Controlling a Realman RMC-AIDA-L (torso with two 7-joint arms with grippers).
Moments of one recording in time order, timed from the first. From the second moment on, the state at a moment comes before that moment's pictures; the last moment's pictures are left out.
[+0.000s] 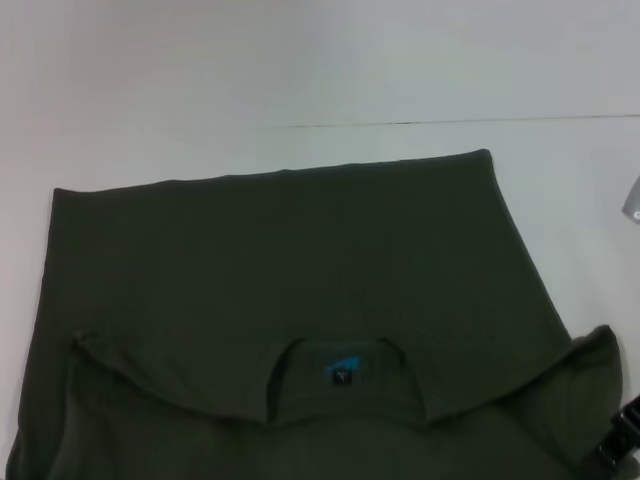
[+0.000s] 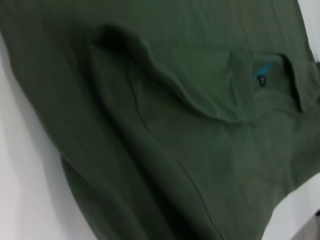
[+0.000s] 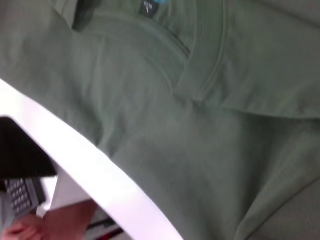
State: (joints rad) left arm -0.50 -2.00 0.39 0.95 2.77 2.05 -2.20; right arm 0.77 1.96 -0.82 -0.74 -2.74 -1.94 2.37
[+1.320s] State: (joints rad) left arm -0.58 -1.94 0.10 0.78 2.37 1.73 -2.24; right arm 0.76 1.85 -0.49 -0.63 -2.32 -1.56 2.39
